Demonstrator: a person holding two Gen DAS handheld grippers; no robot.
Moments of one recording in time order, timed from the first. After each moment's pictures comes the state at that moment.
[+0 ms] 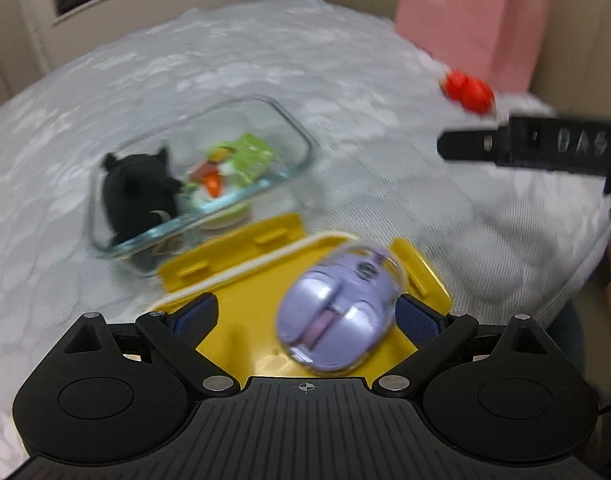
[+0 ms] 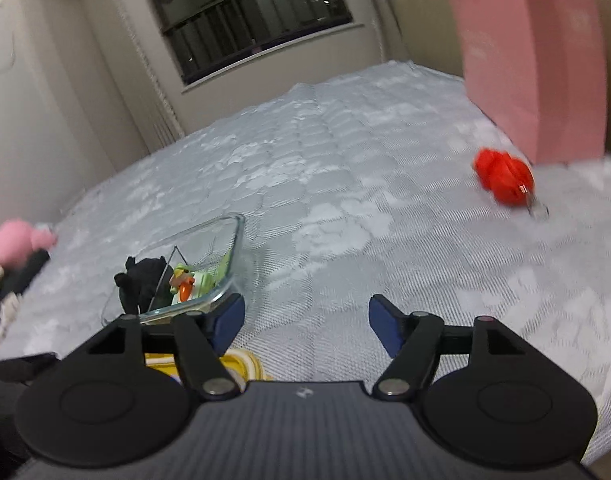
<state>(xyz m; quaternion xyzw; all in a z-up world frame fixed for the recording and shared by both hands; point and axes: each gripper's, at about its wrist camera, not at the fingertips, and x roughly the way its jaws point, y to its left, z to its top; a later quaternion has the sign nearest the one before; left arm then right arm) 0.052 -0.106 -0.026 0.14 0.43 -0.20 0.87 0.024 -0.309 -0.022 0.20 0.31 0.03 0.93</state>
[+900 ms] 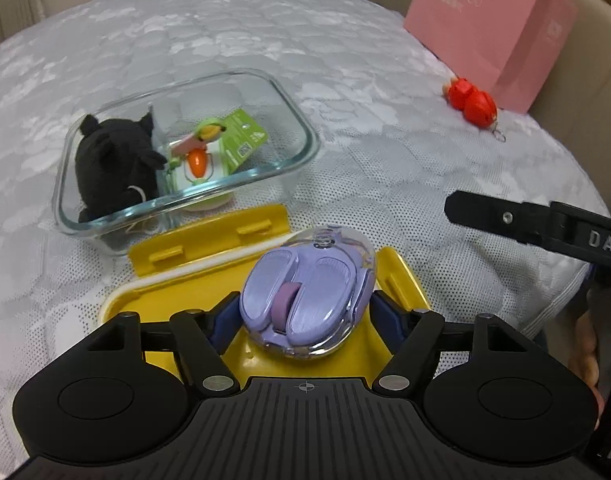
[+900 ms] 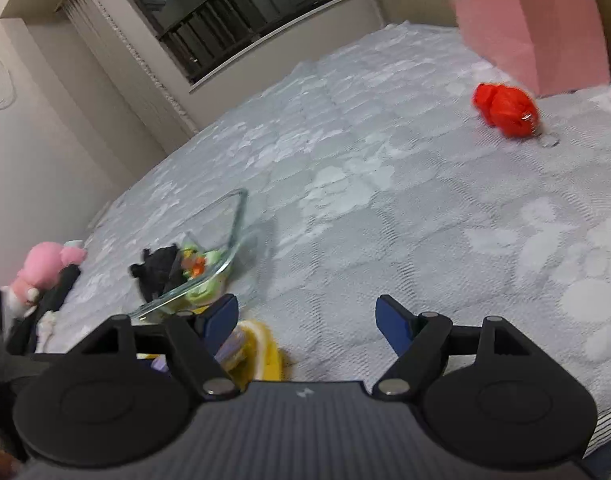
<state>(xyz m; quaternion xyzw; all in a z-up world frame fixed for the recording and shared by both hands) 0.074 -0.087 -0.028 0.05 0.47 -0.22 0.85 0.017 -0.320 -0.052 0.28 0.33 0.09 0.90</state>
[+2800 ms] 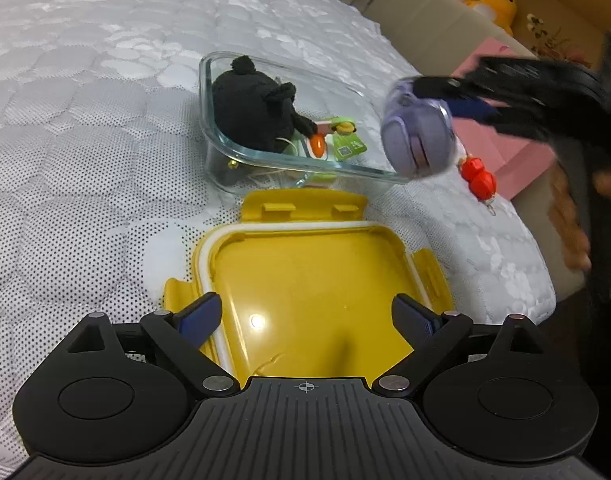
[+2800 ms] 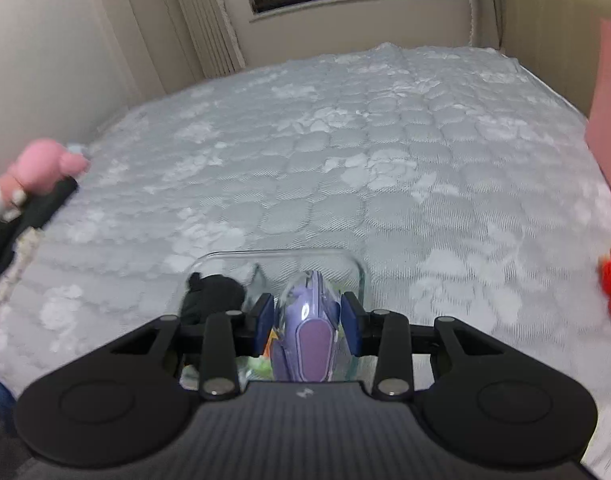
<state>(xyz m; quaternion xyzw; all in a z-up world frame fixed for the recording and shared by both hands) 0.072 0.044 -0.044 -0.14 0.47 -0.24 0.84 0.160 -0.205 0.038 0.07 0.40 0.12 0.91</state>
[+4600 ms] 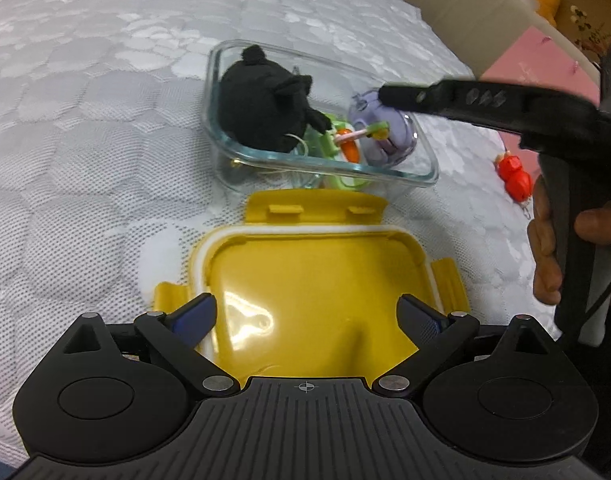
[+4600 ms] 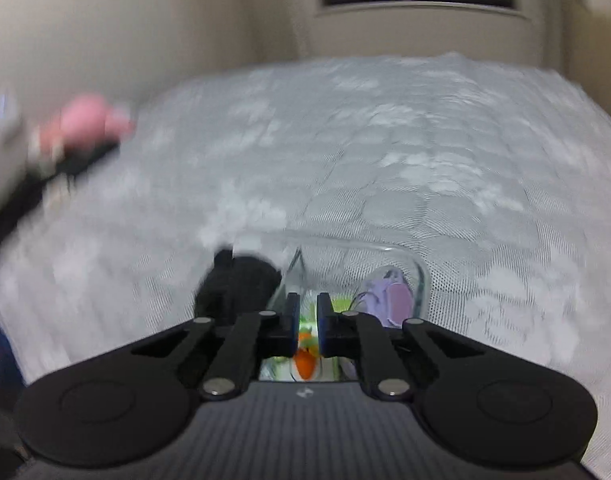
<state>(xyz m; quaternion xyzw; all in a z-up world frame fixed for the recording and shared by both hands) 0.084 0.019 -0.035 -0.12 0.51 -0.17 0.84 0.166 -0.173 0.005 -0.01 0.38 0.22 0.90</state>
